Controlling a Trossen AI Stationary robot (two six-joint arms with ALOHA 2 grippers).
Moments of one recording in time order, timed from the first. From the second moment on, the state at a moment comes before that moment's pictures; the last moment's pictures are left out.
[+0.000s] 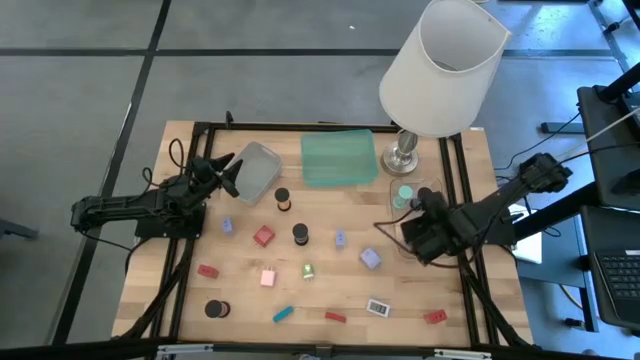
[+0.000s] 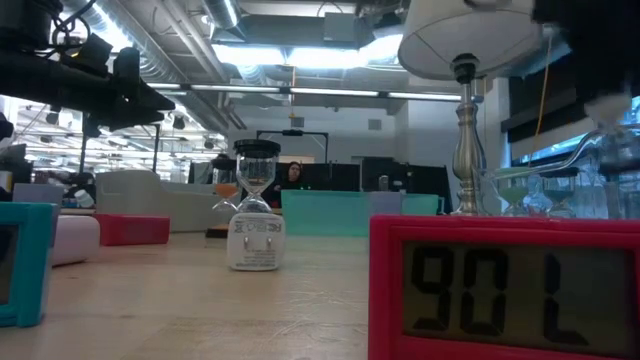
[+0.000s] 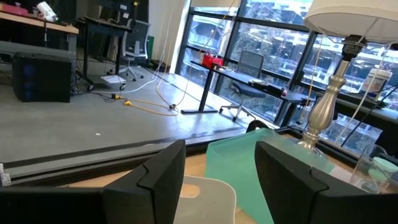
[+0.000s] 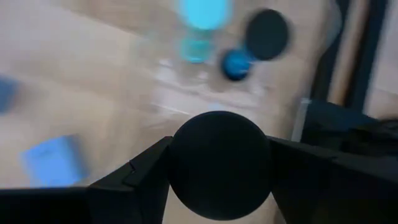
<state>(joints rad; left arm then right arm) 0.14 0.06 0.01 0.07 -0.74 -0.28 0.58 1.34 1.13 -1.56 0.36 1.84</state>
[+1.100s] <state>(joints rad) 0.14 0.06 0.01 0.07 -0.74 -0.28 0.49 1.22 0.74 -1.24 0.43 1.88</state>
